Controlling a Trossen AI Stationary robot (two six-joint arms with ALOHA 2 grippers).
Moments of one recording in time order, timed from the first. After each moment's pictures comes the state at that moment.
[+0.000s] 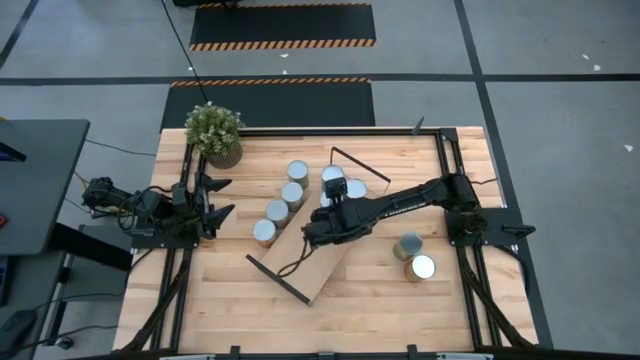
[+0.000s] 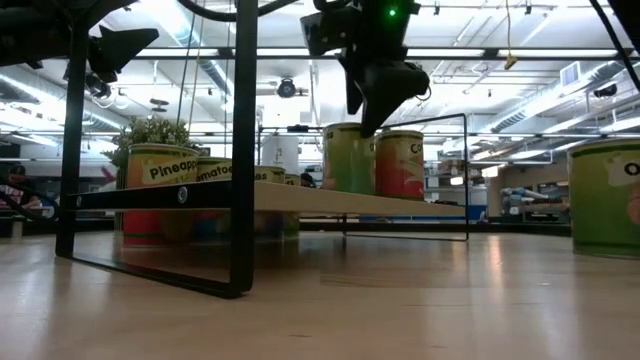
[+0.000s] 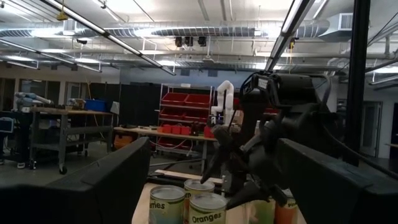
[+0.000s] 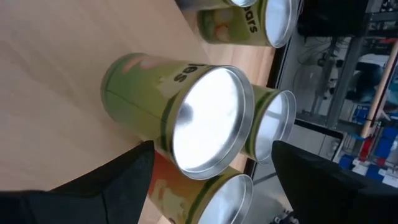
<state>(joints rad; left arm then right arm) -0.37 0.01 0.01 0.46 -0.61 0.14 0.20 2.07 1.86 -1.31 0.73 -0.04</state>
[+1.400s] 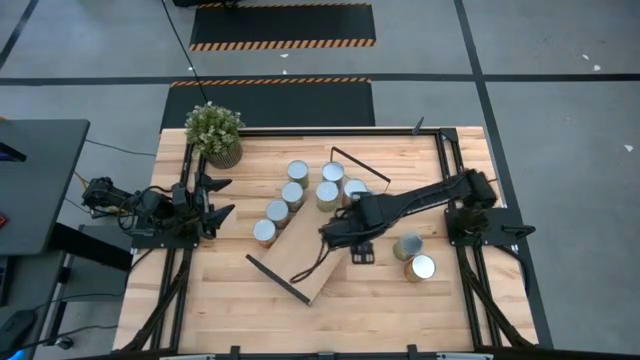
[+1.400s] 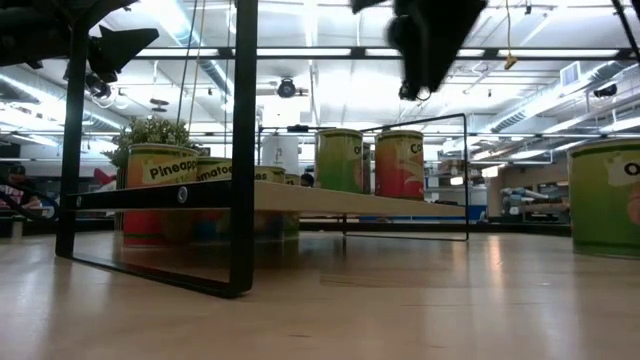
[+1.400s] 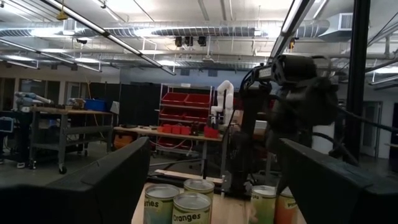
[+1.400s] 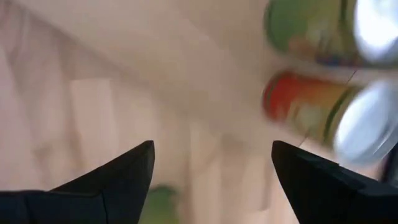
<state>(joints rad) -0.37 0.01 0.01 0.46 -0.61 0.14 0.25 1.91 1.82 -1.46 0.22 0.31</state>
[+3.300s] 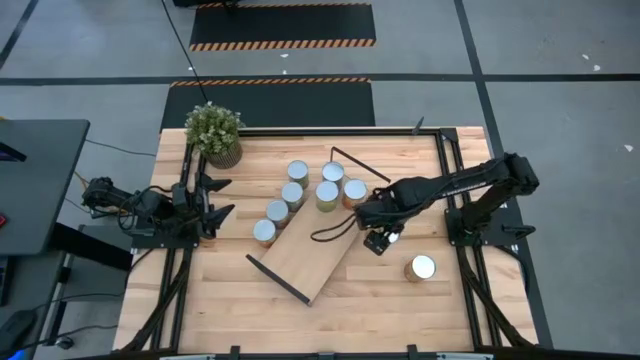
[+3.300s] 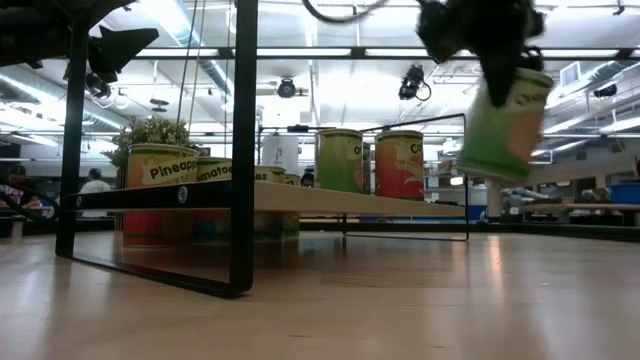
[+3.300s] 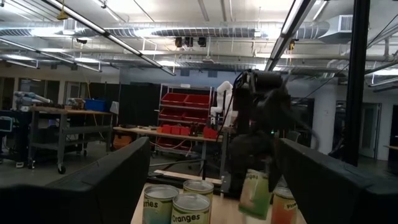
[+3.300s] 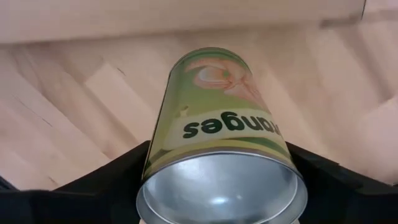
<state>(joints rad) -0.37 0.01 0.01 0.47 -0.61 0.13 0.18 1.61 1.39 -1.27 0.00 0.85</state>
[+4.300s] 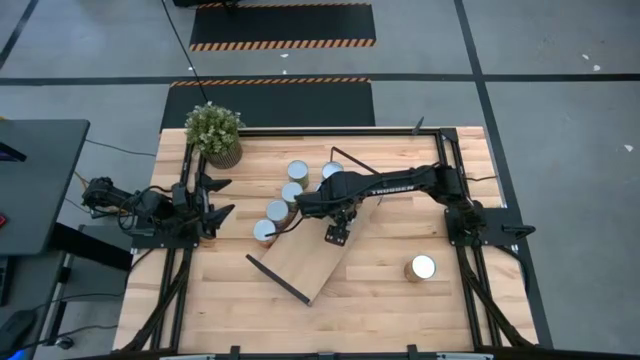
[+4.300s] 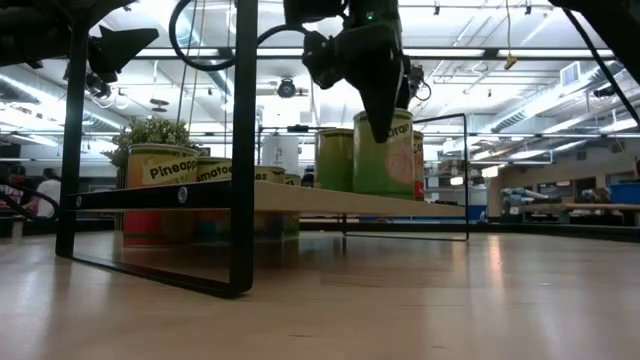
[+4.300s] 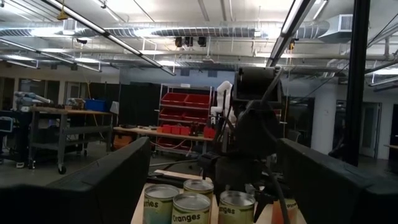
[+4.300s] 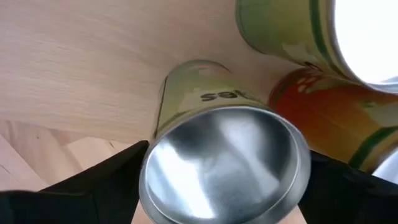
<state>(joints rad) -0.37 0.01 0.01 0.47 -0.61 0.13 0.04 2.14 2.01 -1.49 0.06 0.40</state>
